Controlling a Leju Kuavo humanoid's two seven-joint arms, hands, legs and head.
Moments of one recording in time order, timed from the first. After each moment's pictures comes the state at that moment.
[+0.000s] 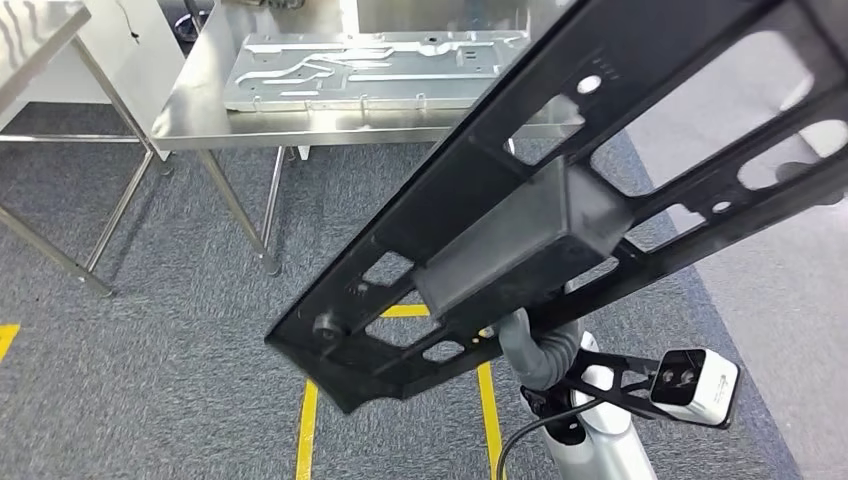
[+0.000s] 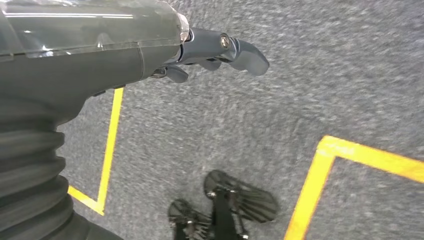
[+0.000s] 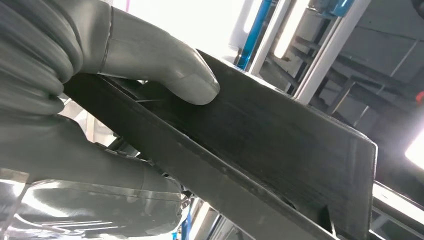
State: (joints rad) left arm -0.08 -0.08 1.29 -0.22 -0.94 -0.06 -0.19; right arm -0.23 0.02 0.32 -1.81 -0.27 0.48 -0.62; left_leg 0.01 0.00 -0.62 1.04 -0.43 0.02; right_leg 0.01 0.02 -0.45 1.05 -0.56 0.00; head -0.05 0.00
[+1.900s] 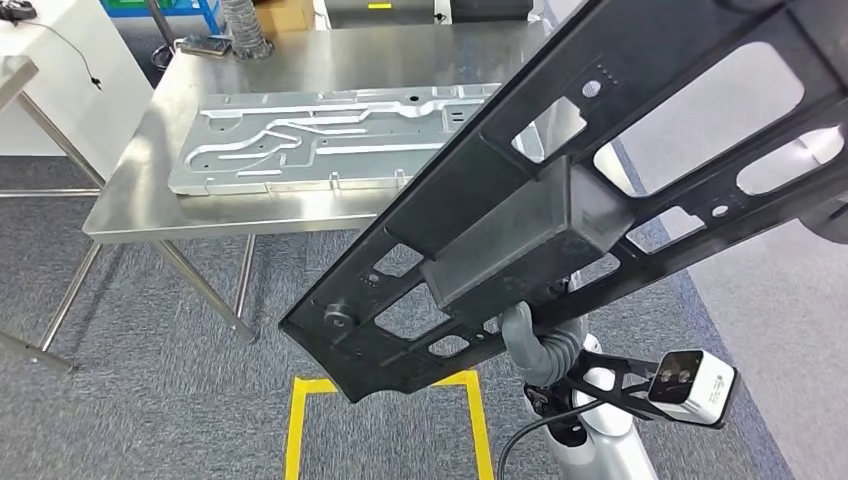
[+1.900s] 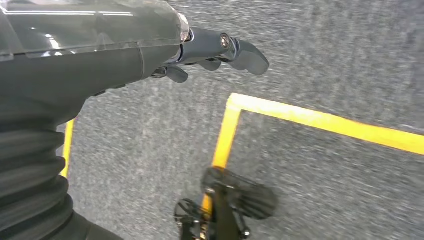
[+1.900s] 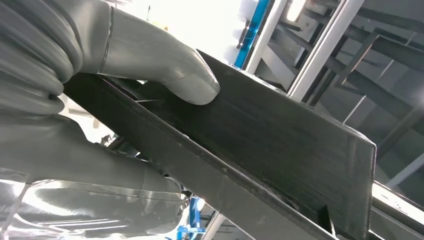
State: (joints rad) left arm -0.08 -0.08 1.29 -0.22 -0.94 -0.06 -0.21; right arm -0.21 0.02 0.30 -1.79 -0.25 0.45 -0.63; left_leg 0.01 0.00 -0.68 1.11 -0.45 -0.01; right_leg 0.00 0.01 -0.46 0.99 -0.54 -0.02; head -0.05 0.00
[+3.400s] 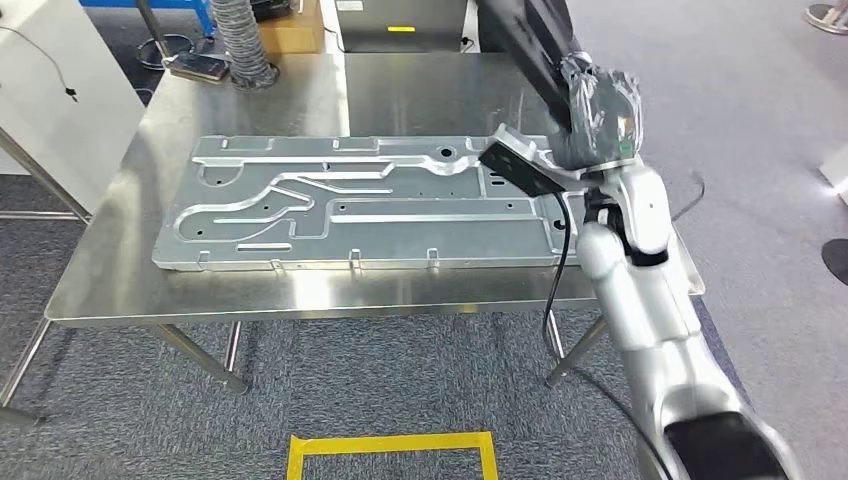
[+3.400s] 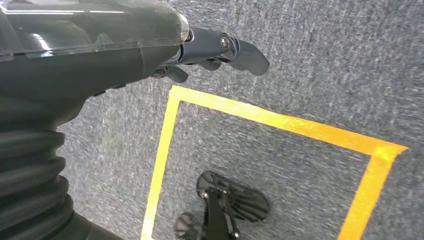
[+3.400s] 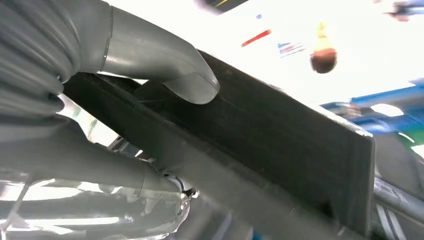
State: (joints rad) left arm -0.09 -0.09 1.31 -0.22 -0.95 -0.07 -0.23; right arm -0.79 -0.13 0.19 -1.24 1.15 -0.25 -0.05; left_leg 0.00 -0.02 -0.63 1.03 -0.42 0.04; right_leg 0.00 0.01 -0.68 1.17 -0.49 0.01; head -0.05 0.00
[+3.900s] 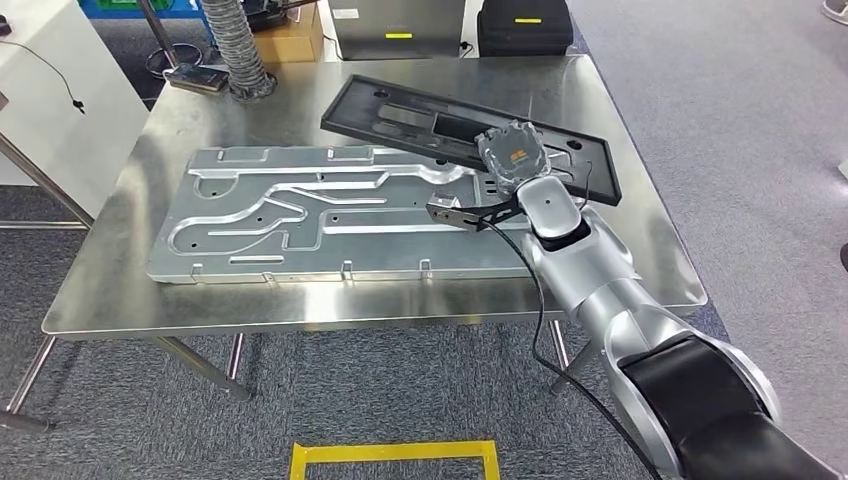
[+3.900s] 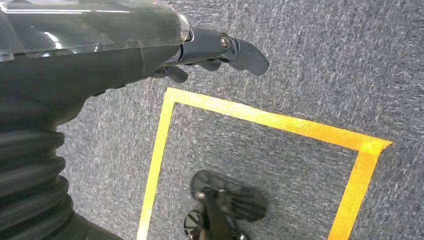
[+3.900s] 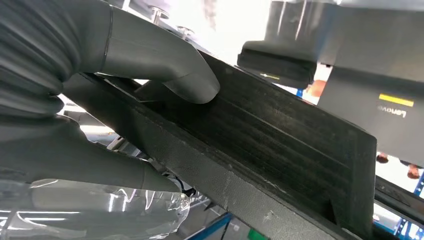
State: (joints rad) left arm -0.09 -0.08 1.30 -0.22 -0.98 -0.07 -0.25; right arm -1.02 -0.02 0.41 -0.49 1.54 -0.28 0.03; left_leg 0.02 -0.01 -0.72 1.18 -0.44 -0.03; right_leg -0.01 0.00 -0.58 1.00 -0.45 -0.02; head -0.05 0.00
